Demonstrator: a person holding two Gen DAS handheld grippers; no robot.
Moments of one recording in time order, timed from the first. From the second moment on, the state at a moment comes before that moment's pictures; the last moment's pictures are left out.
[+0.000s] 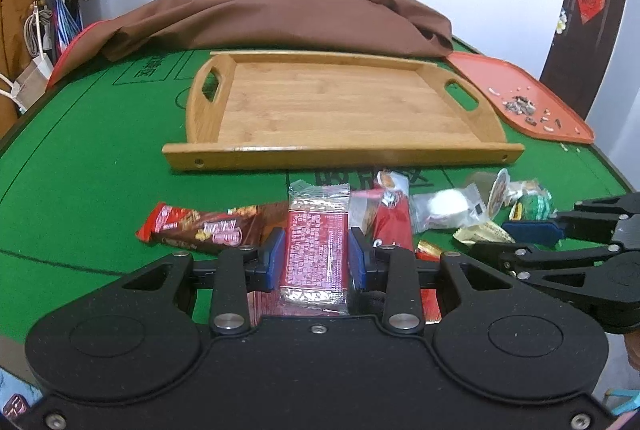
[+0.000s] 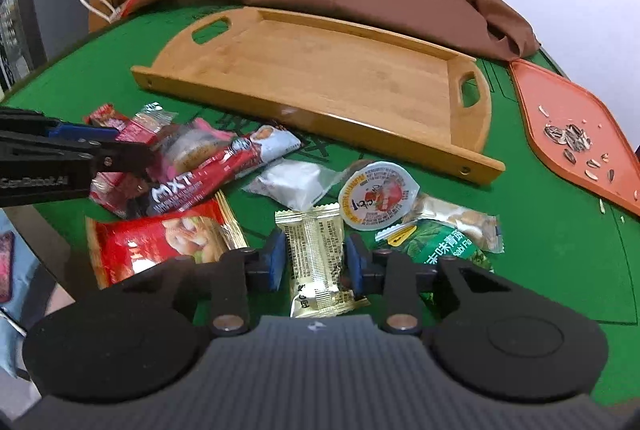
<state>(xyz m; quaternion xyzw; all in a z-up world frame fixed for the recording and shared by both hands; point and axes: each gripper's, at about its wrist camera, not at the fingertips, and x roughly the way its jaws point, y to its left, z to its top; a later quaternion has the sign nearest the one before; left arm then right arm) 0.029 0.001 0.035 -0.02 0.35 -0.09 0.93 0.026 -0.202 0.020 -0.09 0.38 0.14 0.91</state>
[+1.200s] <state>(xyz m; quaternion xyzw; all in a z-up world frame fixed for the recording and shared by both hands) 0.242 -0.025 0.074 -0.04 0.40 -0.07 0.91 0.214 -0.239 0.071 0.08 0.41 0.08 0.91</state>
